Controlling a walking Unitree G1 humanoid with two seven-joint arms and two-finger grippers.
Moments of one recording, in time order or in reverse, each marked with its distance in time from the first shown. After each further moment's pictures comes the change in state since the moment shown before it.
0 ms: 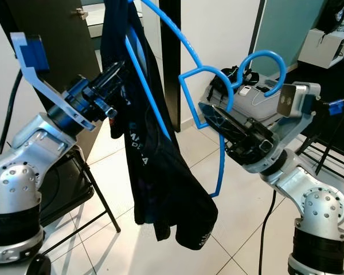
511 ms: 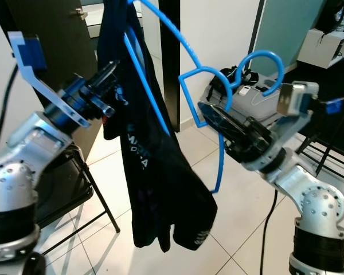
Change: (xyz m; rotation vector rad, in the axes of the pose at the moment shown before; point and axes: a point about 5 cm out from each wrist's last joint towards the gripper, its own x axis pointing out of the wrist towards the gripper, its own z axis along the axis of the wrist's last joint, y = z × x) left arm -0.006 0.015 0.015 0.103 0.009 0.070; right arm -0.005 -0.018 0.003 -0.095 0.030 -0.177
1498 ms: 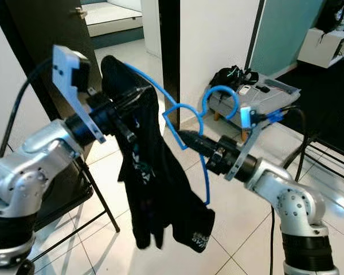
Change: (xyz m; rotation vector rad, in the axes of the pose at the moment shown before) left arm 0.005 -0.024 -0.041 0.191 0.256 -0.116; right arm 0.002 -0.013 -0.049 -0.001 0.274 -0.097
